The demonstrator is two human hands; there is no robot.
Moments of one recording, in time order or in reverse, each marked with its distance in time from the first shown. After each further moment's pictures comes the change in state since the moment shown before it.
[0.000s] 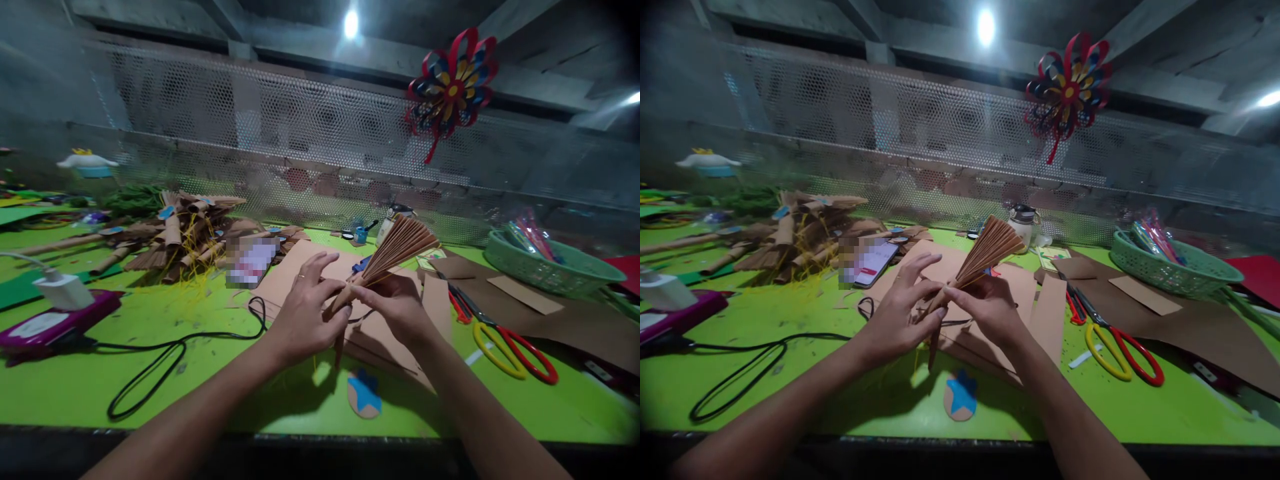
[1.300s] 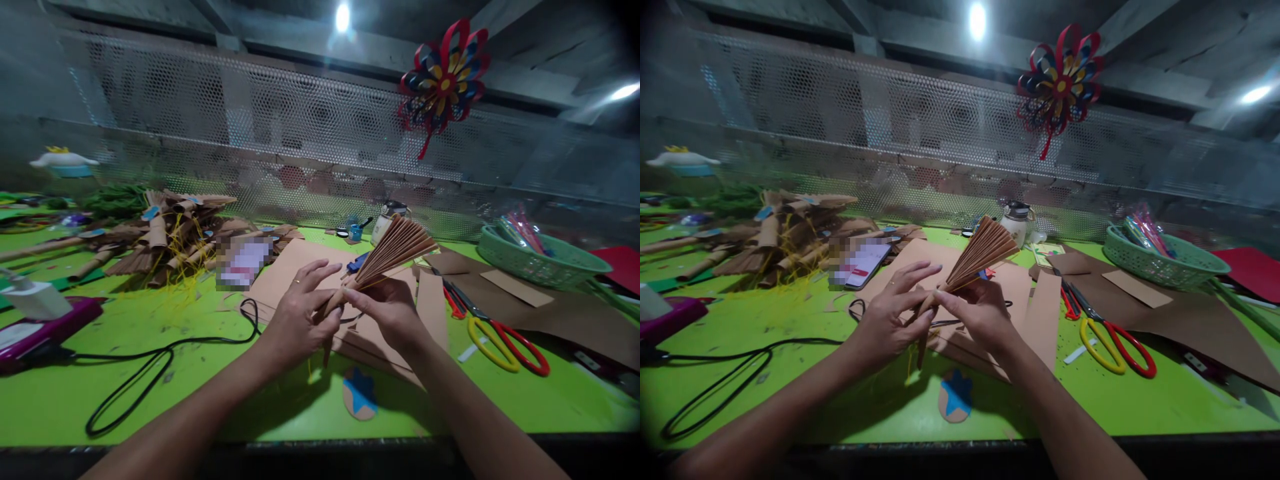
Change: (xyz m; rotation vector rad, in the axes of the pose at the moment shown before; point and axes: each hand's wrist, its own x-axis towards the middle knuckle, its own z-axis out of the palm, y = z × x) left_hand -0.002 -0.005 0.005 -0.091 0.057 0.072; right_hand -0.007 0.000 0.008 0.002 0.003 -0.045
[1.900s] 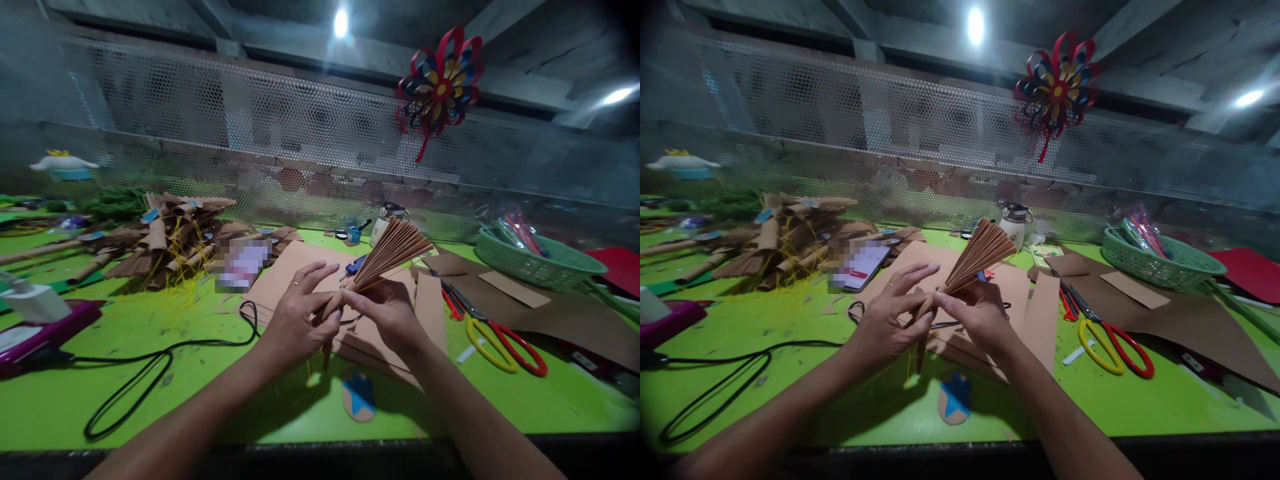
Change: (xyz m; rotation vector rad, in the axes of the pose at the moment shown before) left_hand 0.000 0.002 0.000 0.028 0.018 -0.010; right_hand -0.001 -0.001 0.001 0.018 0.000 0.014
